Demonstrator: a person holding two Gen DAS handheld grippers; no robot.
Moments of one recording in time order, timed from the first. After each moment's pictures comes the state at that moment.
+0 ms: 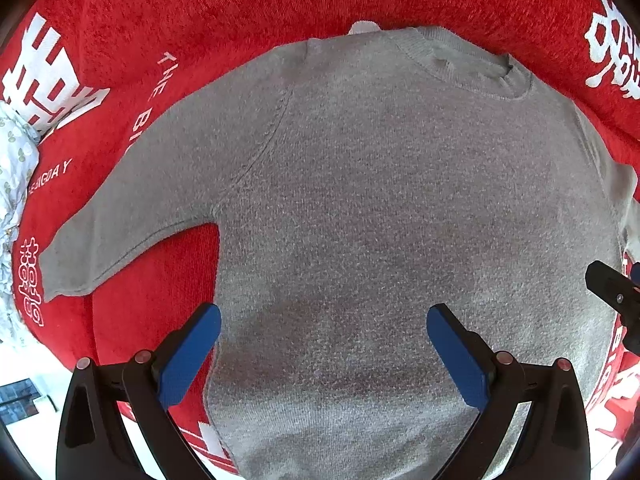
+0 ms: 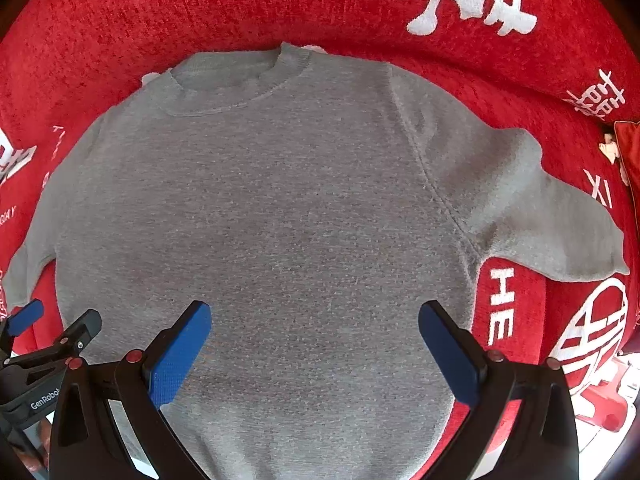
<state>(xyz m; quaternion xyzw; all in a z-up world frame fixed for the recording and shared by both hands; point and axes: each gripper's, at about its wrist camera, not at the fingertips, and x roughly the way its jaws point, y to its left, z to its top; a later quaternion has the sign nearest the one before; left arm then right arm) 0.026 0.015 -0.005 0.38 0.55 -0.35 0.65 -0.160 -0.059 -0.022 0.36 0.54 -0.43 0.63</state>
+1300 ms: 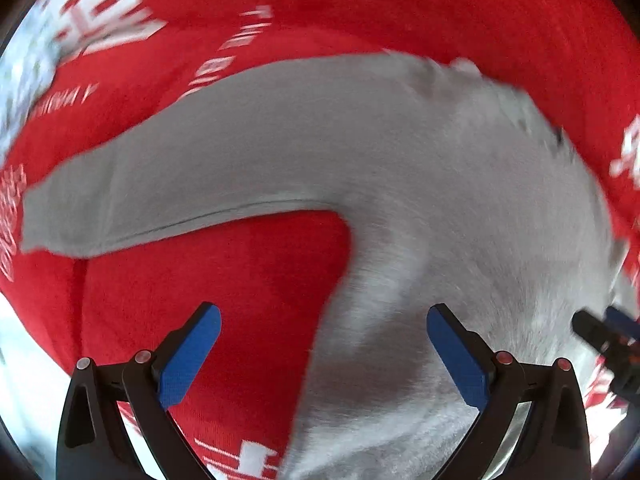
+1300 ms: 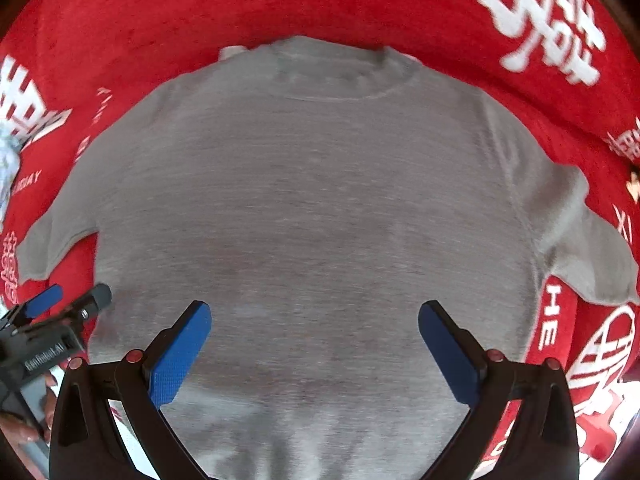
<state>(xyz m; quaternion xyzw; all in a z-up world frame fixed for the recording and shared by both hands) 0.130 0.085 -0.012 0.24 0.60 -0.34 0.69 -0.084 -0.025 -0.020 0.34 0.55 -0.37 0.67</state>
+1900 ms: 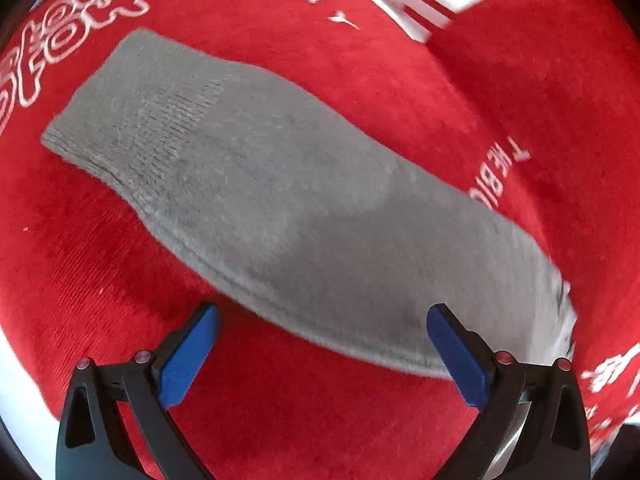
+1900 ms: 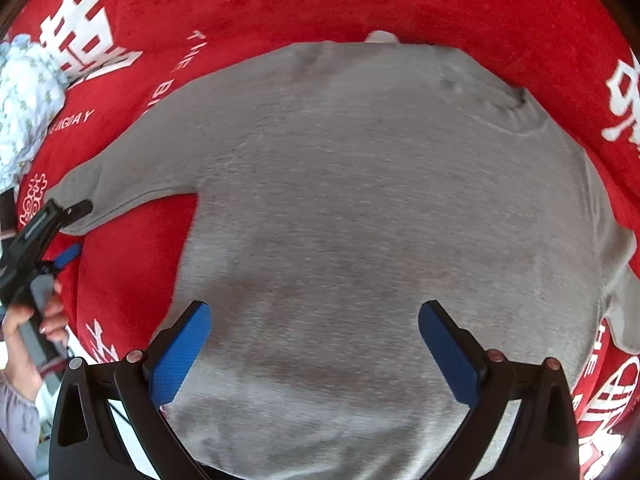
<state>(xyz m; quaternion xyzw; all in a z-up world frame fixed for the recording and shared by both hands) 0.322 0.241 -0.079 -0.04 0.65 -0.23 0.72 0.002 0.033 -0.027 0.31 0.58 -0.28 0.70</state>
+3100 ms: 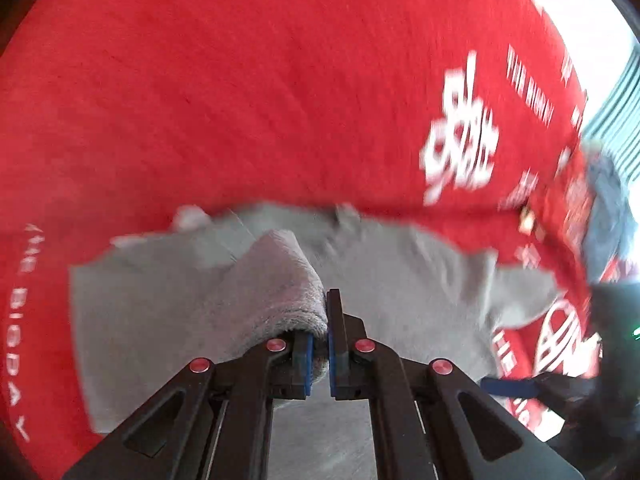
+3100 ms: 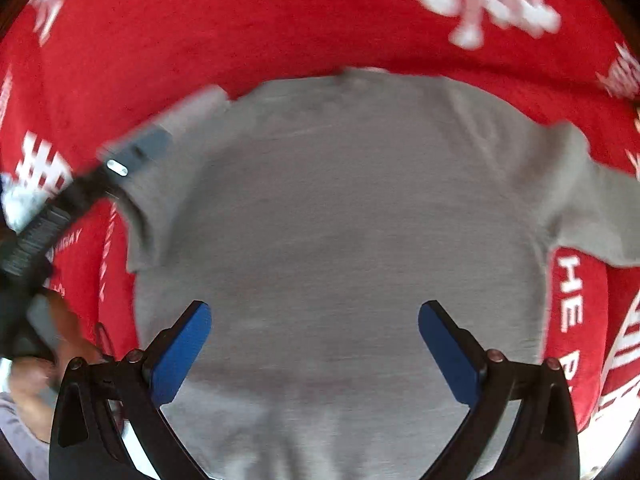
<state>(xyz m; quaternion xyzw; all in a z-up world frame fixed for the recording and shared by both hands) 0.012 -0.059 0.036 0.22 0.45 -0.63 0.59 -0.167 -0.041 -0.012 0.45 0.44 -0.38 0.68</state>
